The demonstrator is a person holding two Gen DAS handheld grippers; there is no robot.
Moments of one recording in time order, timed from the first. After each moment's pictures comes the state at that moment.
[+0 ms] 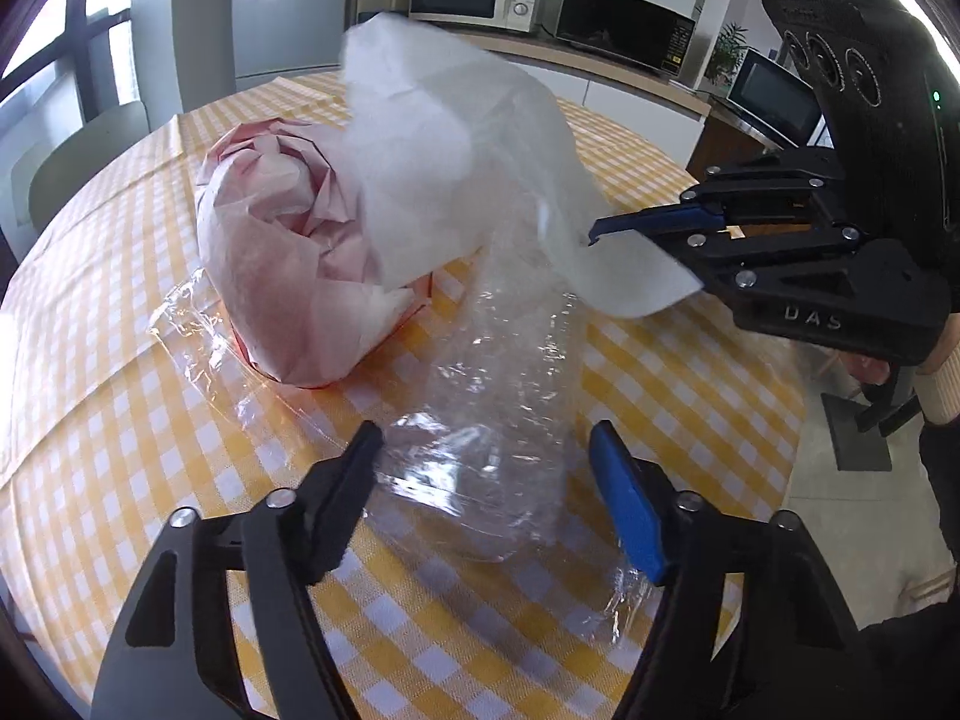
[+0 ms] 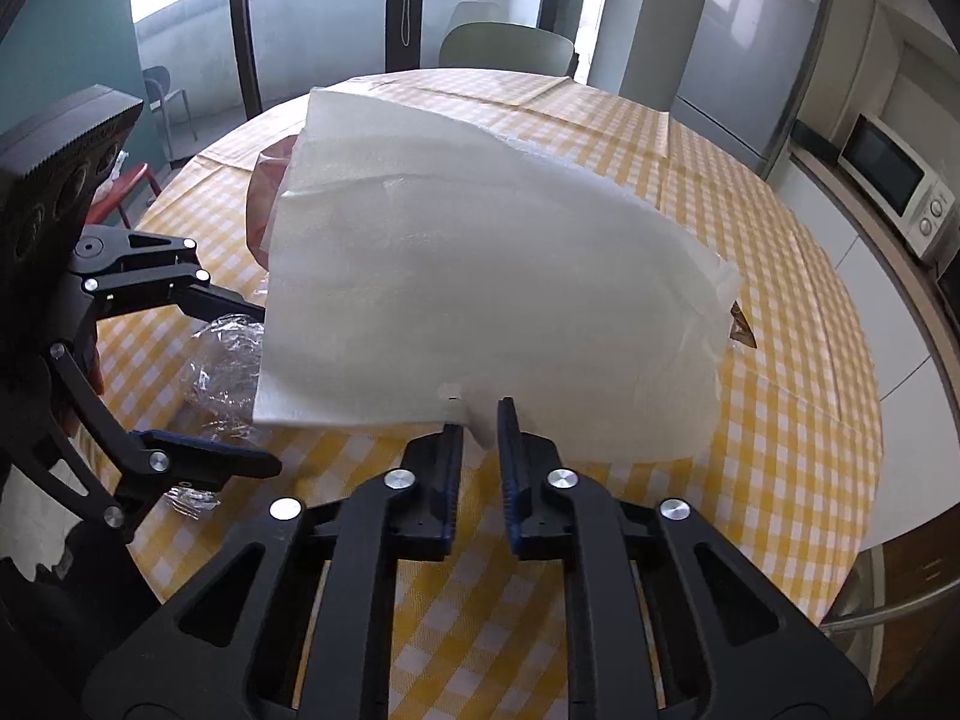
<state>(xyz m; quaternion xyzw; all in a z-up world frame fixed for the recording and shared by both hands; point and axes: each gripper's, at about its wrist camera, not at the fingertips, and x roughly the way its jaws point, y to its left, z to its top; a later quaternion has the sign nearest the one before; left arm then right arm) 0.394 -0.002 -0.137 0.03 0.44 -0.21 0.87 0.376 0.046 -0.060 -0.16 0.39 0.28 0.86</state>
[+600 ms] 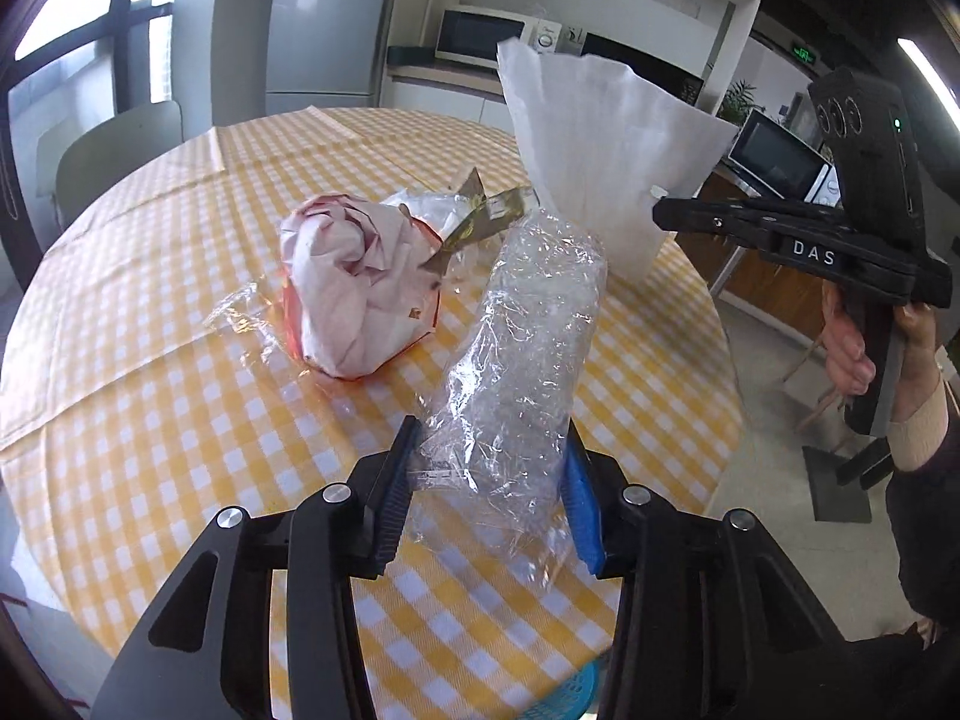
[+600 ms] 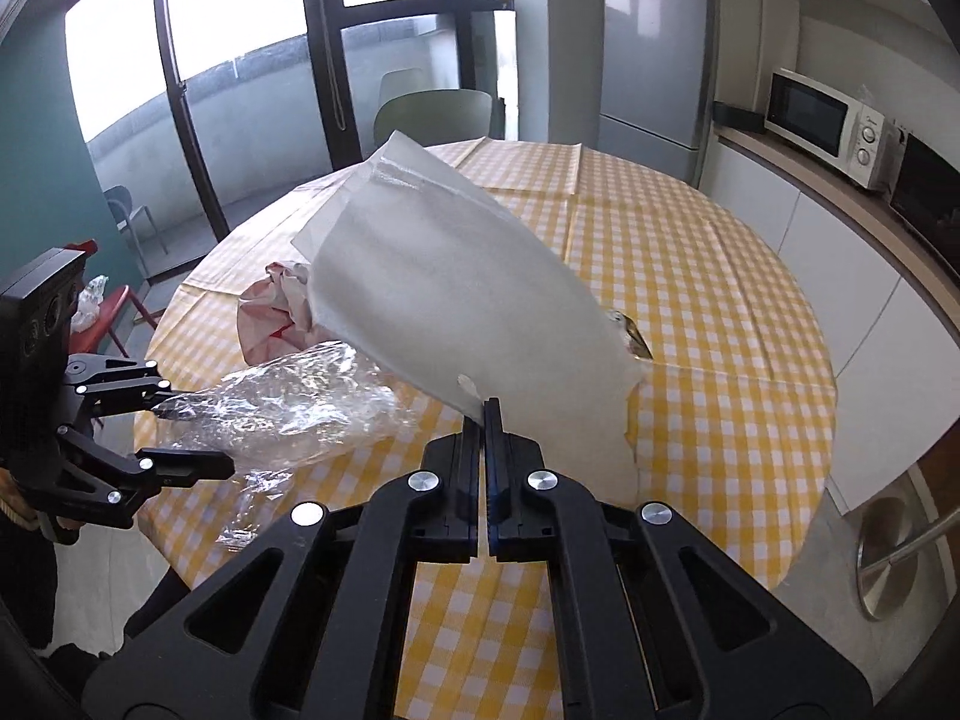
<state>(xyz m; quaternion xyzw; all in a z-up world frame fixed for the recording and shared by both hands) 0.350 0.020 -0.096 -0.02 0.40 -0.20 0.89 0.353 -0.015 -0.008 -0.05 0.34 0.24 0.91</state>
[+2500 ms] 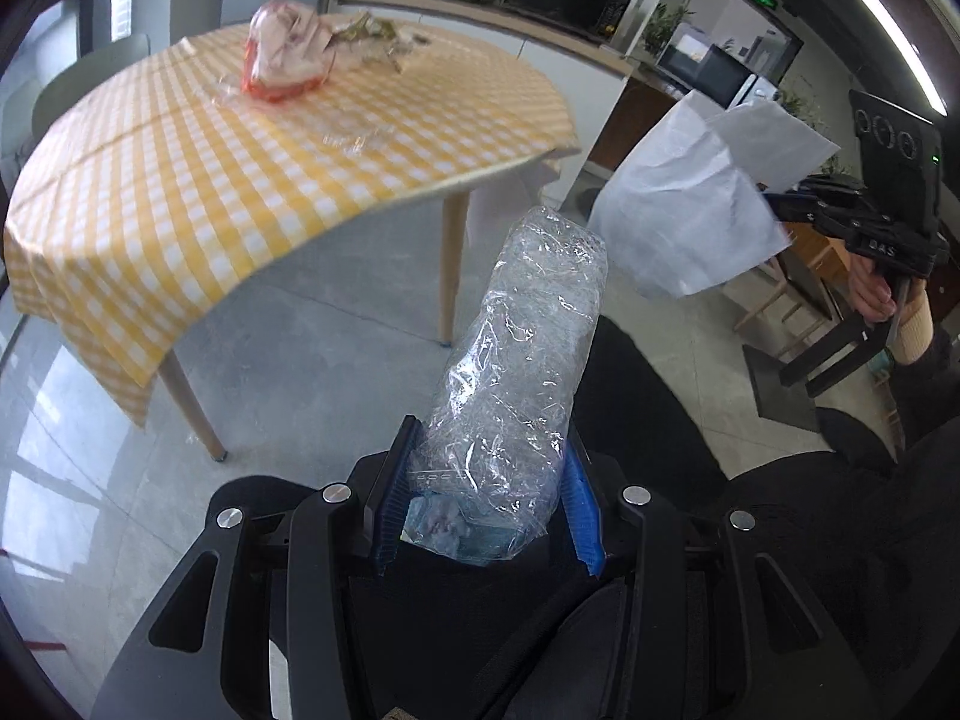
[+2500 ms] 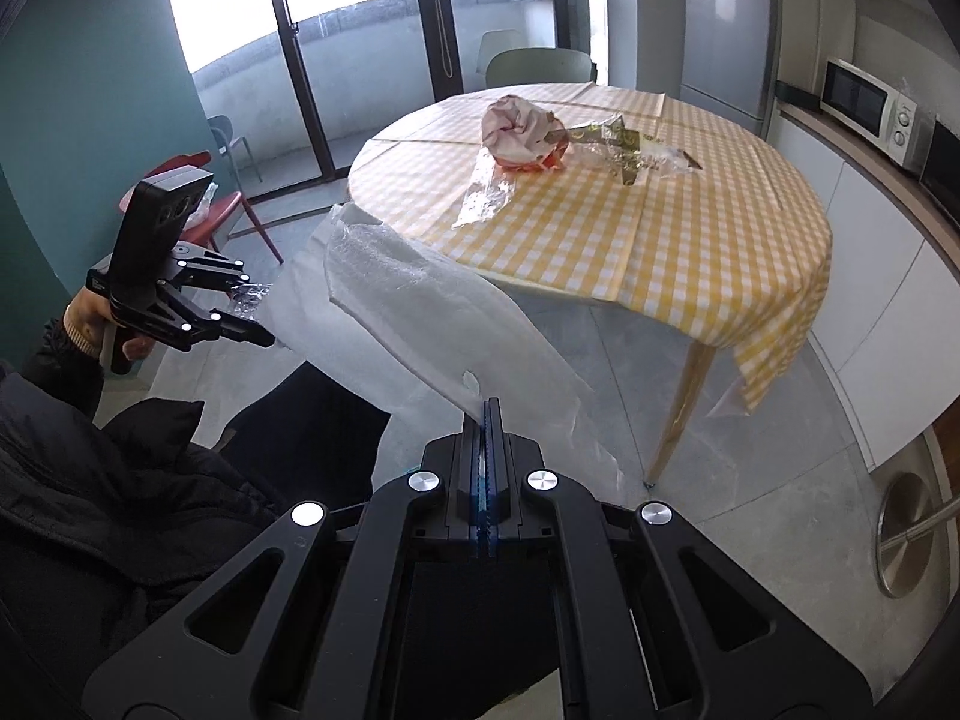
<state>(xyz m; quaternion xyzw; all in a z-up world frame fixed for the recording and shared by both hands) 0.139 0.020 -0.157 -0.02 0.49 -0.25 0.84 0.085 -0.072 -0.037 -0.10 0.39 0.34 0.85</state>
